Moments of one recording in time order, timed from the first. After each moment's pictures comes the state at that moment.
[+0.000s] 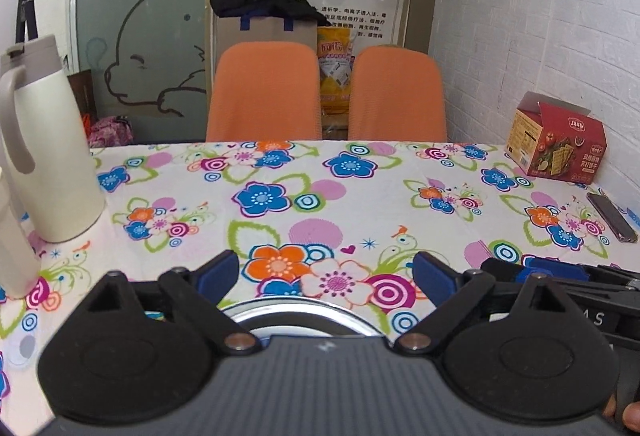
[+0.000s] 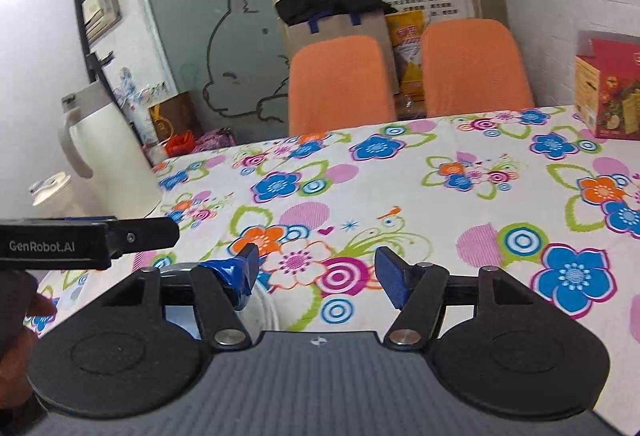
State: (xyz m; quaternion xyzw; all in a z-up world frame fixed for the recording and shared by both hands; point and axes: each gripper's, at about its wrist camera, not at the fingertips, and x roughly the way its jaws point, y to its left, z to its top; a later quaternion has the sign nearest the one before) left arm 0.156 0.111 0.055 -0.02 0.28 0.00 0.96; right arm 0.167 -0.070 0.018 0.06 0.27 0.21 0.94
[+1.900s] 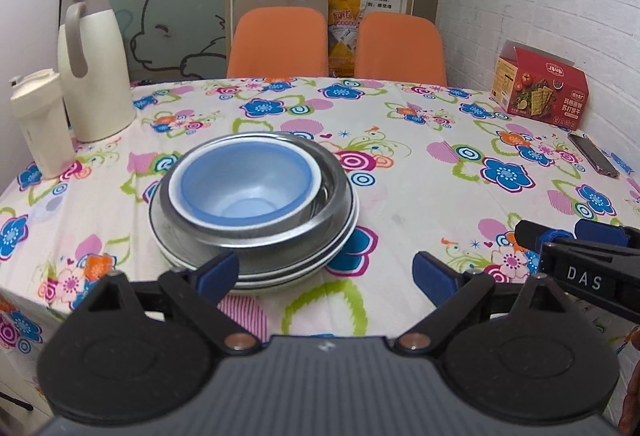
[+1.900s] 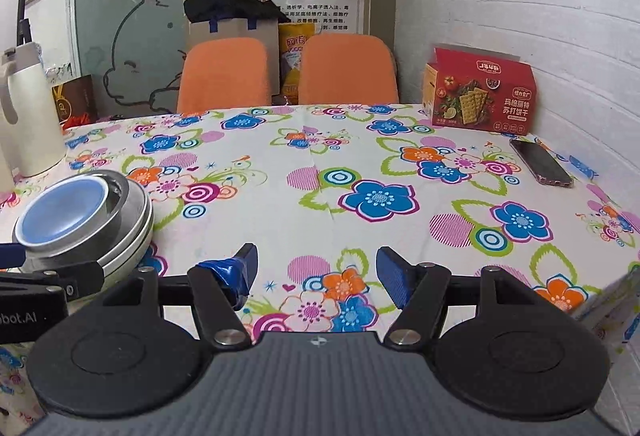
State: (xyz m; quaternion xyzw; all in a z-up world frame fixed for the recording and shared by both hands) left arm 0.018 0.060 0.008 -0.03 0.31 0.04 0.95; right arm 0.056 -0.129 -0.003 -0.02 0.26 0.05 0.96
